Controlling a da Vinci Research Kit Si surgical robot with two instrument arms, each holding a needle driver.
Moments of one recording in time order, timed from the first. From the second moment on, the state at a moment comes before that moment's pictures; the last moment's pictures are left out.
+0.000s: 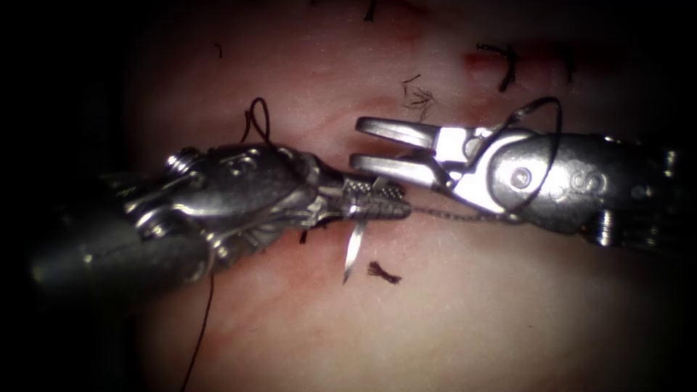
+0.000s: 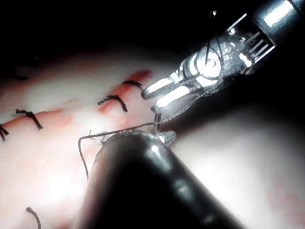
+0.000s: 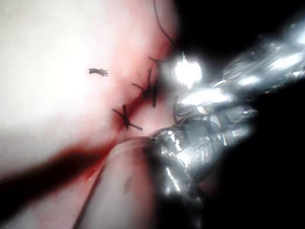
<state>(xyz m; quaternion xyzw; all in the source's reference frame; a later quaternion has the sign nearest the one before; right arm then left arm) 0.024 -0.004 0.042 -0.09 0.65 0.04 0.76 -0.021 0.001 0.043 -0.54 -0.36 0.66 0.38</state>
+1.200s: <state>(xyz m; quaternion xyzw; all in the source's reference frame) 0.022 -0.004 0.042 -0.03 0.70 0.15 0.69 -0.021 0.000 0.042 -0.62 -0.43 0.52 0.41</state>
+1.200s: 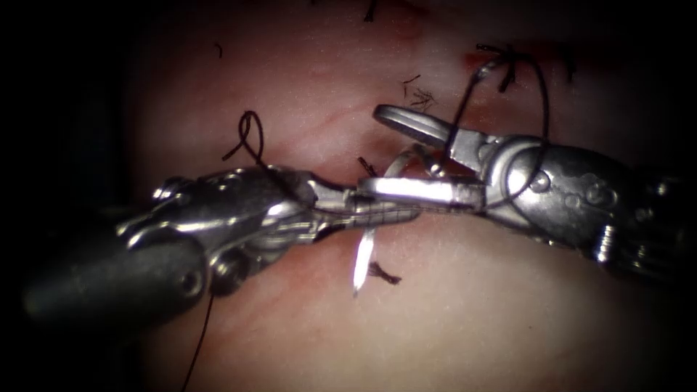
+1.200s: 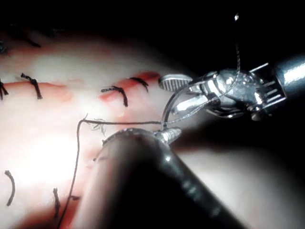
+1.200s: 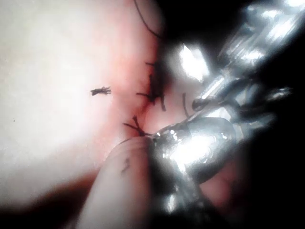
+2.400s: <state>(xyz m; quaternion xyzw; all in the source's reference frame) 0.020 -0.003 0.042 -0.06 0.70 0.16 0.70 -0.023 0.001 0.041 -0.59 -0.38 0.54 0.46</state>
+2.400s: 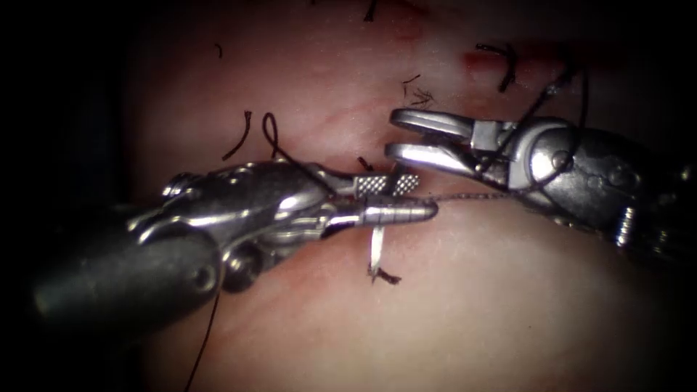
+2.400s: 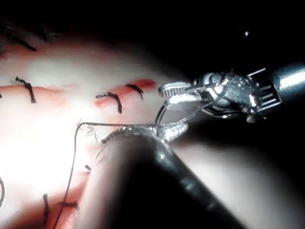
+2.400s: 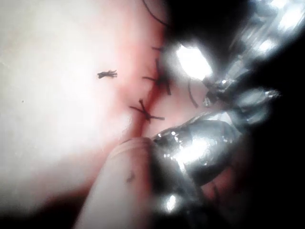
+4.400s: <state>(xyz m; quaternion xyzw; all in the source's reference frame) 0.017 0.002 0.054 -0.27 0.66 -0.13 0.69 -0.028 -0.003 0.054 -0.37 -0.11 0.85 0.36</state>
